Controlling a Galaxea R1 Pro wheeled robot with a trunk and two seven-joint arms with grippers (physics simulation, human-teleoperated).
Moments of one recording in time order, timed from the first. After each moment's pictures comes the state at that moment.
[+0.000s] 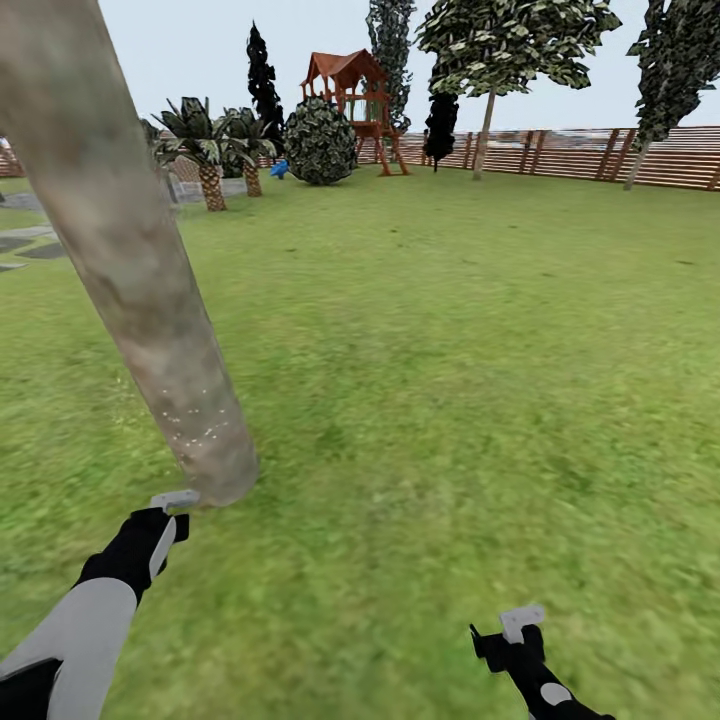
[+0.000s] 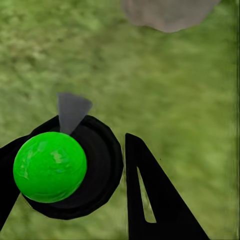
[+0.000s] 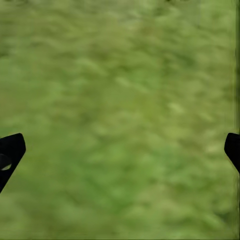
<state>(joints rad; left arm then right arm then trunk) -0.78 0.12 0.34 -0.54 -0.18 0.52 0.18 -0.51 -0.09 0.29 -0.14 -0.12 -0.38 -0.03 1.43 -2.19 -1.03</state>
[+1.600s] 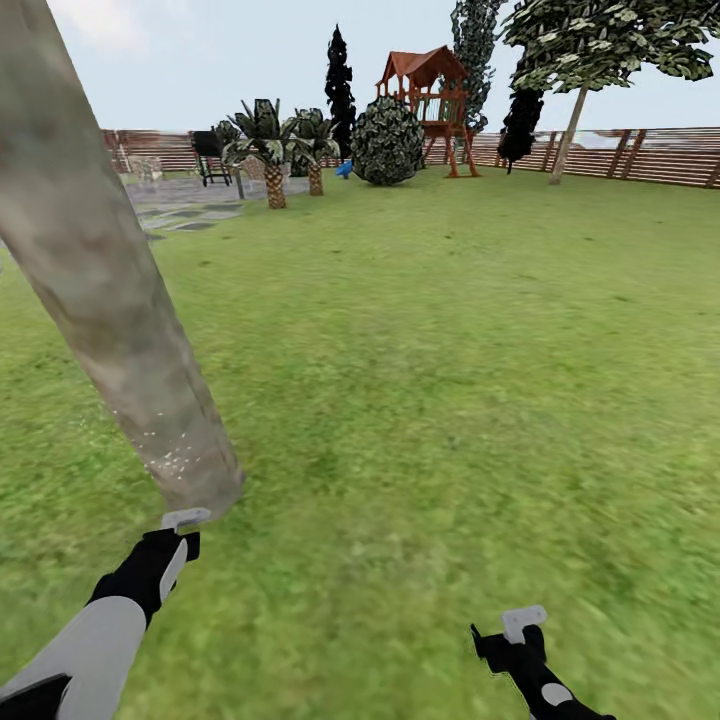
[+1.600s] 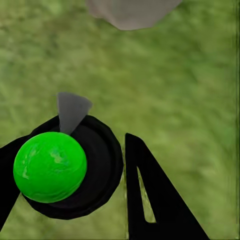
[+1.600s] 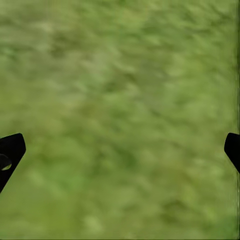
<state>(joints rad) -0.74 0.09 0.34 -0.49 -0.18 0.45 0.19 -0.51 -0.09 0.29 -0.14 -0.12 -0.38 -0.03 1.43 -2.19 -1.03</state>
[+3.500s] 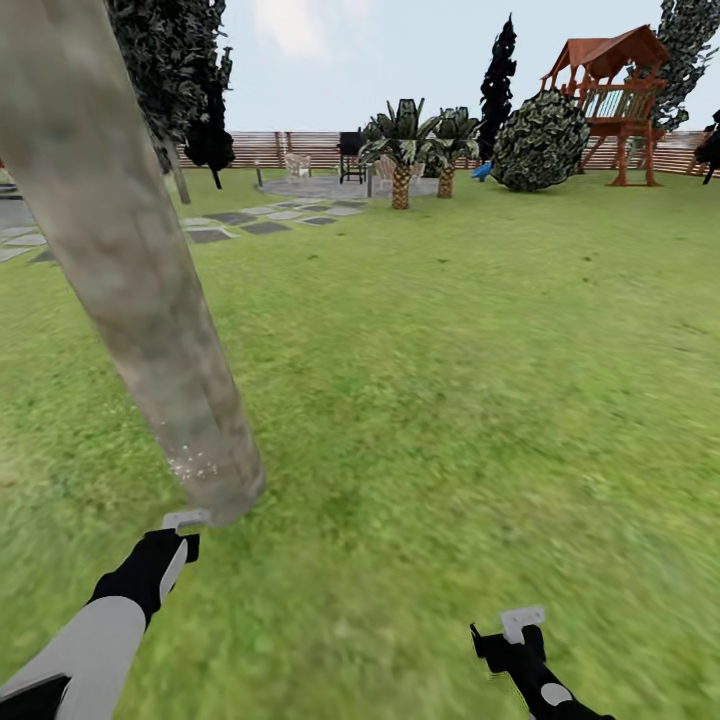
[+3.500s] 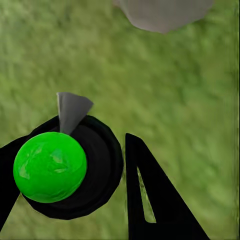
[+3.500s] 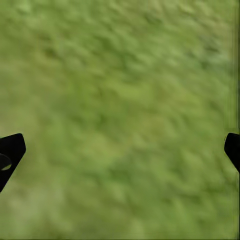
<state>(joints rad) -0.74 0.09 0.33 -0.49 -0.20 0.46 0.19 -0.51 -0.09 0.29 -0.14 -0.12 -0.38 -0.03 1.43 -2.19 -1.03</state>
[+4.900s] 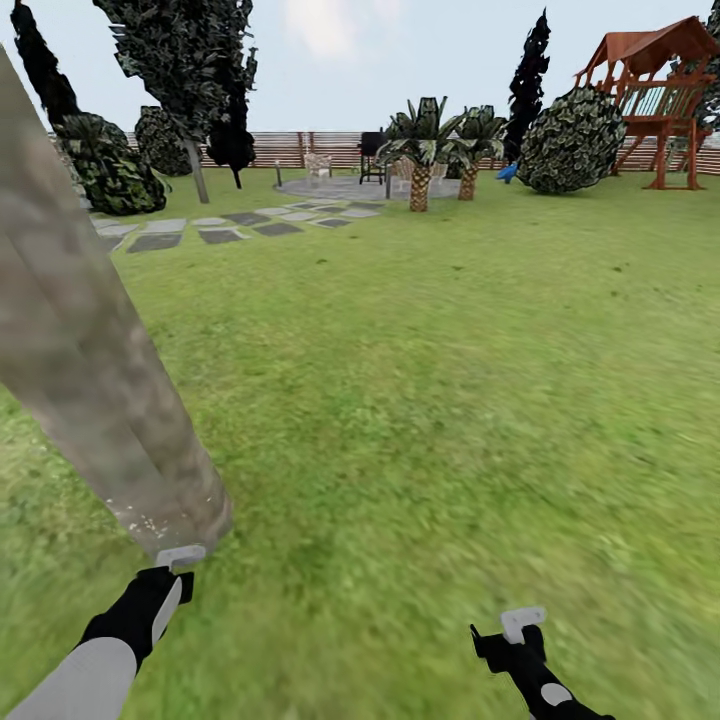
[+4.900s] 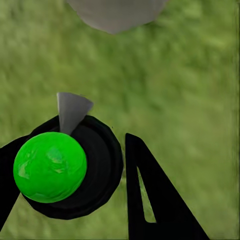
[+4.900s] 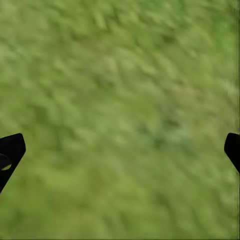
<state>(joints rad) -0.64 0.09 0.34 -0.48 -0.18 0.45 0.19 -0.51 -0.09 0.29 -0.14 -0.12 -0.38 -0.03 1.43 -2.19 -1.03</state>
